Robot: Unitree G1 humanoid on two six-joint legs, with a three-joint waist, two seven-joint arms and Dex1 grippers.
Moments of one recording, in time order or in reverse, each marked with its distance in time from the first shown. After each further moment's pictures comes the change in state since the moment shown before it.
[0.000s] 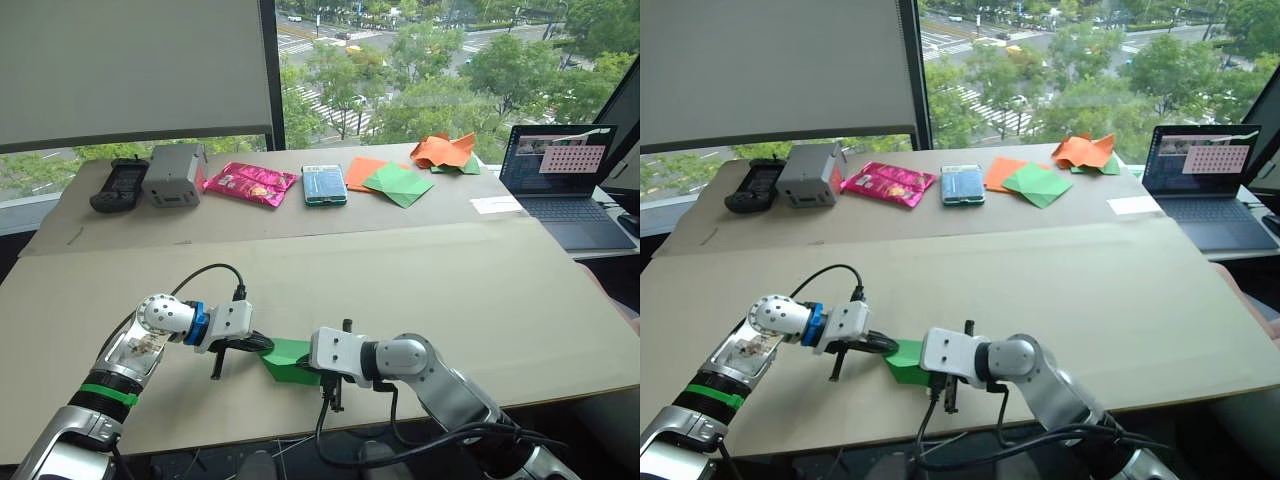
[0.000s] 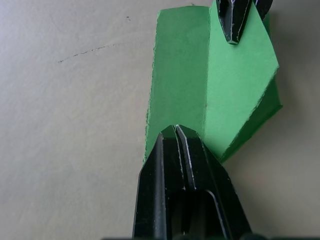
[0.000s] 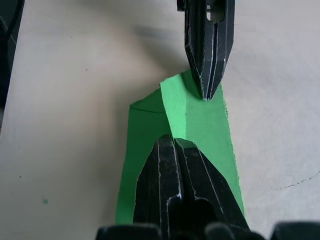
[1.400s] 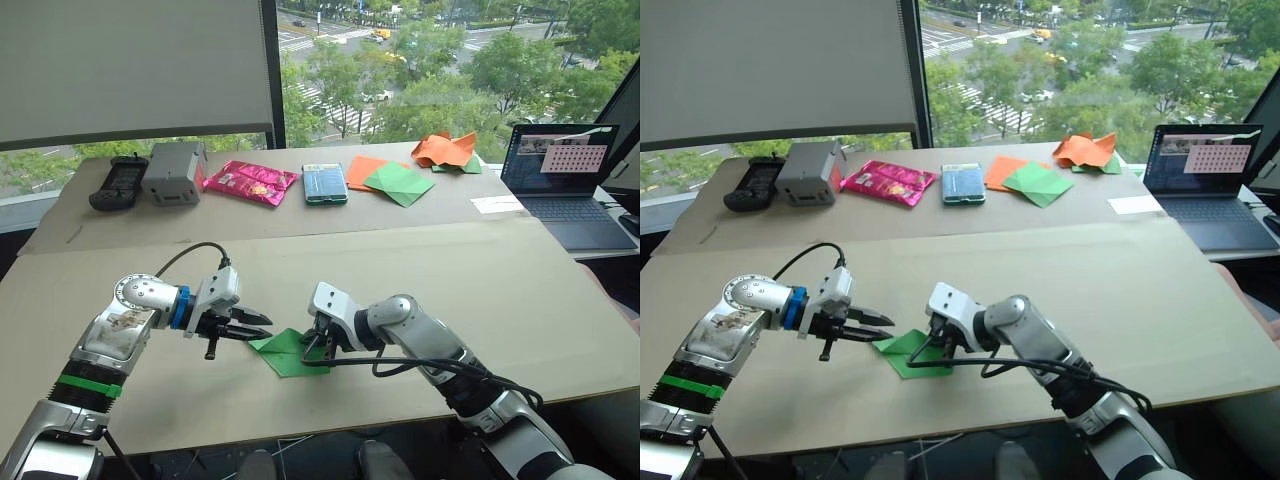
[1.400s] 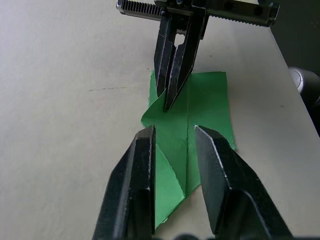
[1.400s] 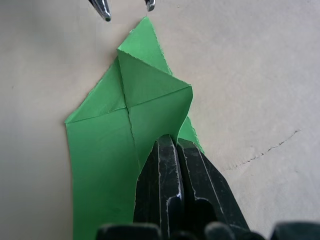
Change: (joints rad) left arm -0.026 0.045 0.099 -0.176 -0.195 0.391 -0.079; right arm -0.234 0.075 -0.048 0.291 0.146 0.238 0.040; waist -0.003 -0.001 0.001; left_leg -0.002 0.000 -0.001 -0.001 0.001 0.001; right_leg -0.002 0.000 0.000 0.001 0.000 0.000
